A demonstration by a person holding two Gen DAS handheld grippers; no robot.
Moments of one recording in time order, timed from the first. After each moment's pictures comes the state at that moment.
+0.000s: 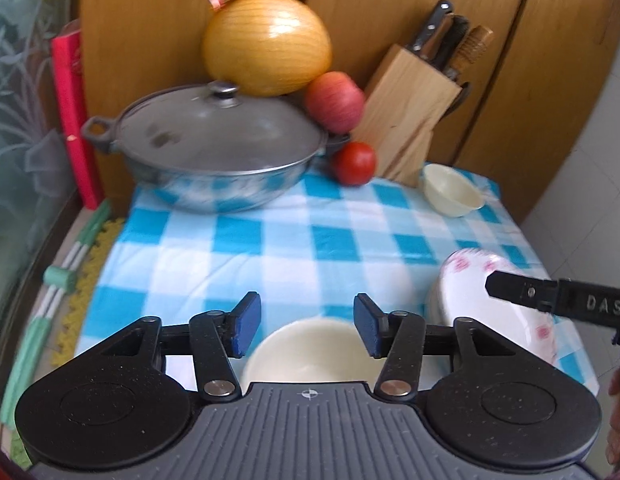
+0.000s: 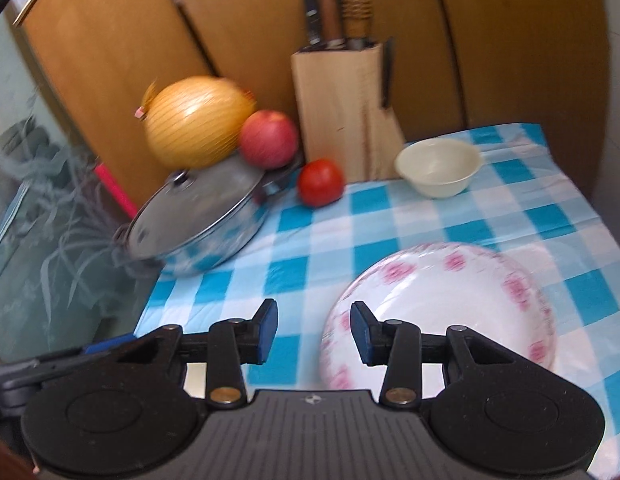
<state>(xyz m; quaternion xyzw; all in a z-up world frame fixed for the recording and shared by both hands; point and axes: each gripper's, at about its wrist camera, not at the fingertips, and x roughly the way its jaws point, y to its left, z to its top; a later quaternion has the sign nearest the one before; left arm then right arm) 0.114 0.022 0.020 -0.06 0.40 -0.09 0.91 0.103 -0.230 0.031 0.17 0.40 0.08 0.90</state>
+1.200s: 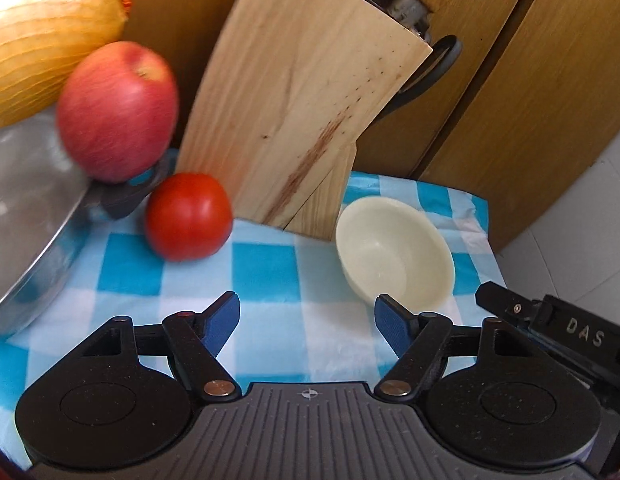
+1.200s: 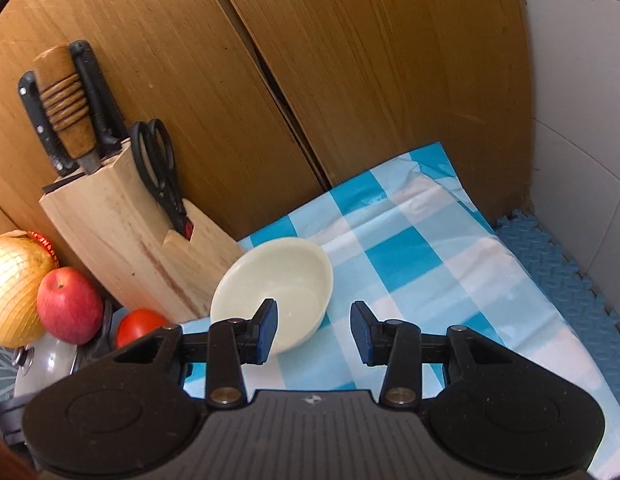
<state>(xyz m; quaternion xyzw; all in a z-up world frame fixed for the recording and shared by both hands) 0.320 -0.157 -0.028 -0.07 0.47 -0.12 0.87 0.270 -0.368 -0.025 0.25 0.40 -0.06 0.88</state>
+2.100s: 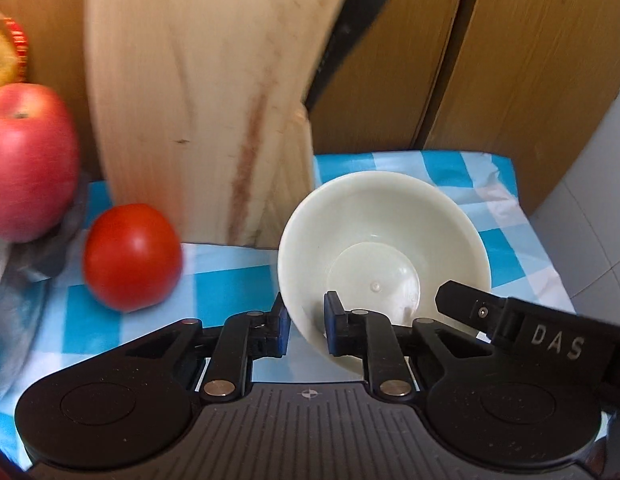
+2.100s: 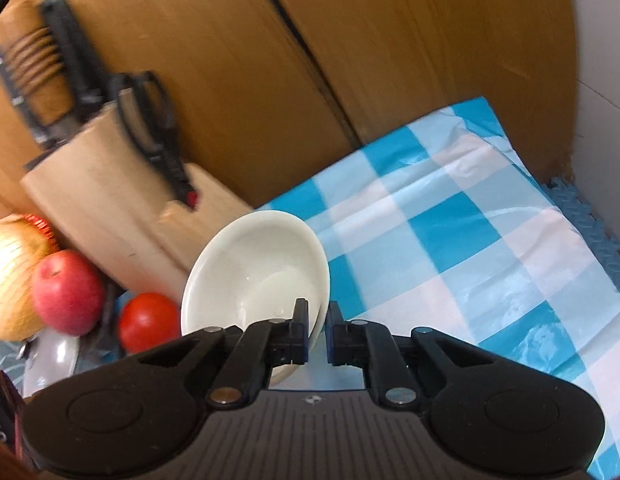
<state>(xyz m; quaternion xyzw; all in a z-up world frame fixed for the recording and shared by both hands) 0.345 -0.196 -0.056 0.03 0.46 -0.11 0.88 0.303 -0.353 -0.050 0.27 0.44 -0.01 0.86</state>
